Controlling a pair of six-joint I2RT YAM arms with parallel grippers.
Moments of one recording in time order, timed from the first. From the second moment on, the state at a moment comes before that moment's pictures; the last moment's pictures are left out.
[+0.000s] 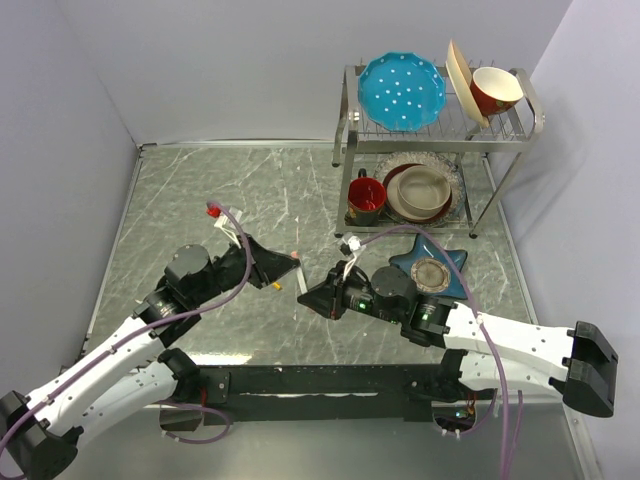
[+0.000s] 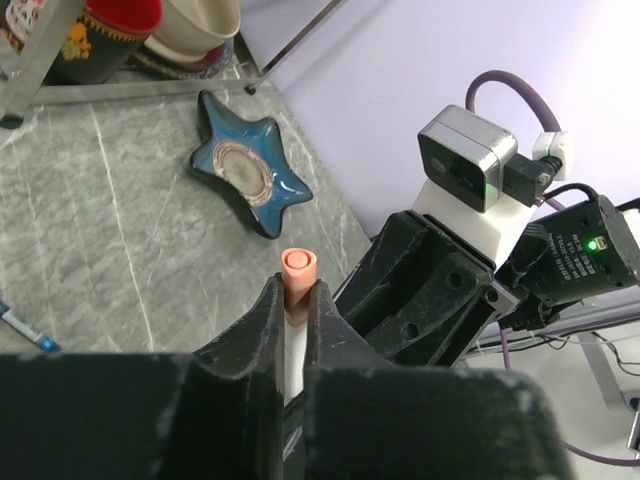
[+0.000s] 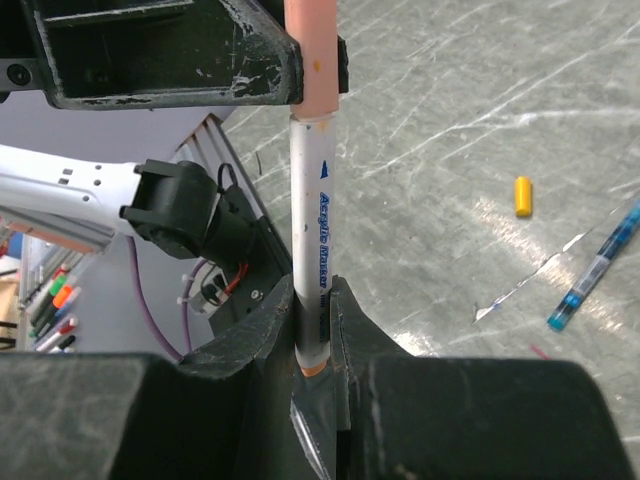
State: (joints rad) left arm -0.71 0.73 0.62 0.06 0.27 -0.83; right arm 1.09 0.98 0.59 0.23 -0.04 0.59
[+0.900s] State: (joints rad) left arm -0.72 0.72 0.82 0.01 0.39 -0.72; right arm 1.09 0.87 0.63 0.28 -0.14 0.52
